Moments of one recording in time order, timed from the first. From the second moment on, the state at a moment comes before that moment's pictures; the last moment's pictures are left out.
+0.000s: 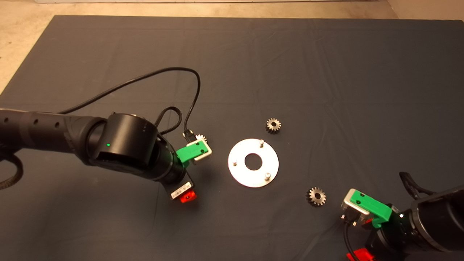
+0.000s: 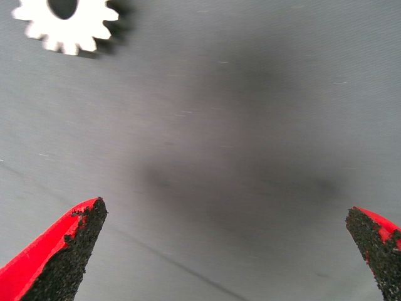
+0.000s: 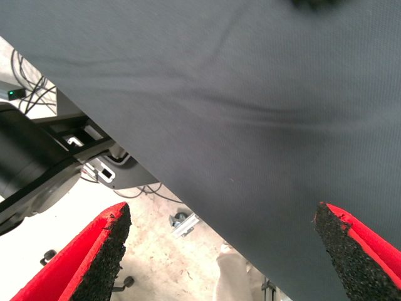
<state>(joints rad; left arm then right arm) -0.26 2.43 -0.69 0.56 1.53 -0.75 0.04 2.07 -0.36 -0.51 -1.46 1.01</state>
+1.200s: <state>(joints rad) -0.27 2.53 -0.96 0.55 1.53 -0.51 0.02 2.09 -0.36 -0.51 -1.46 1.01</state>
